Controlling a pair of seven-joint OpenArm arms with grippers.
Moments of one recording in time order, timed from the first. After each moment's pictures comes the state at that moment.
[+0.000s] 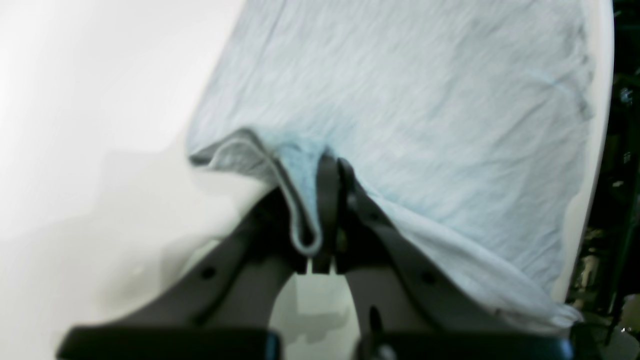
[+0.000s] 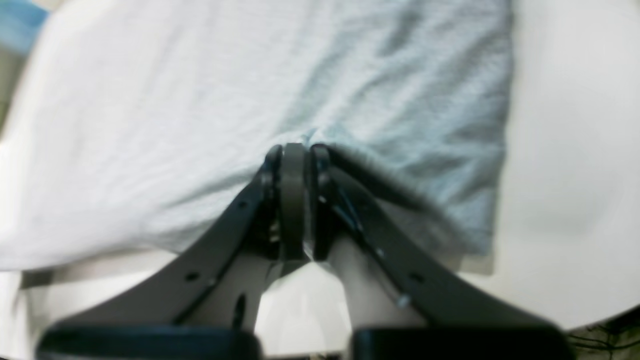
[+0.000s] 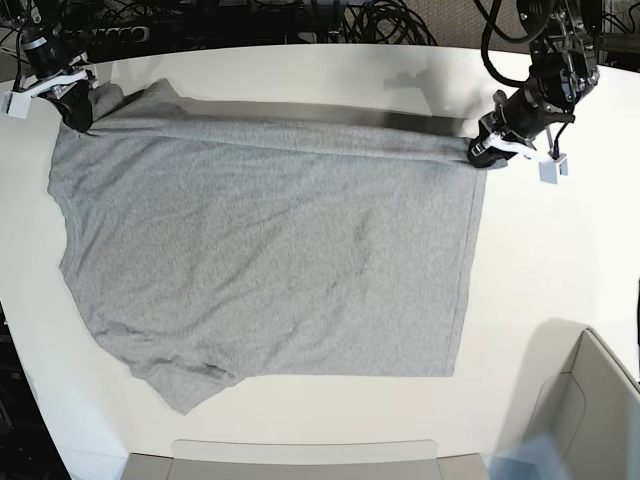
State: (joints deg) left arm 23.9 -13.8 -23.5 107.5 -57.3 5.0 58.3; right arm -52.1 42.5 13.1 98.8 70.9 10.9 1.9
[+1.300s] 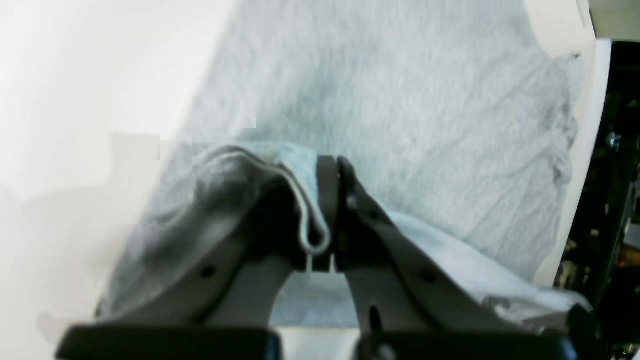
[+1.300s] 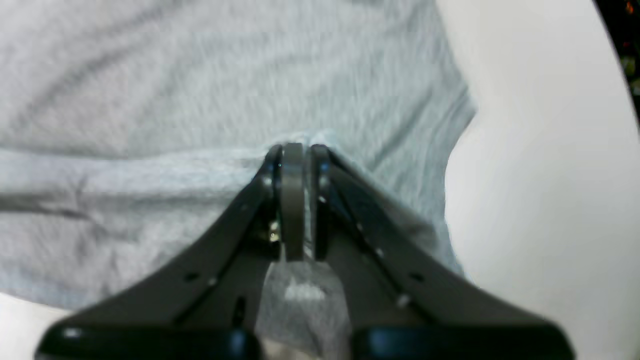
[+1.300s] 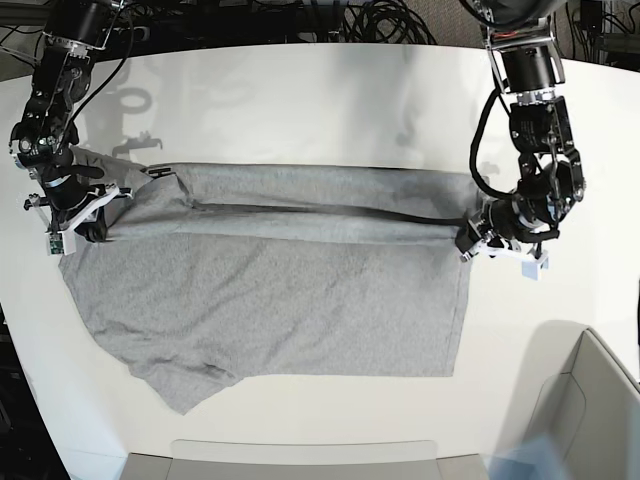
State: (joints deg) left arm -6.7 -12.8 -17.0 83.7 -49.0 9.0 62.2; right arm -3.6 18.6 24.2 93.1 18.2 26.0 -42.1
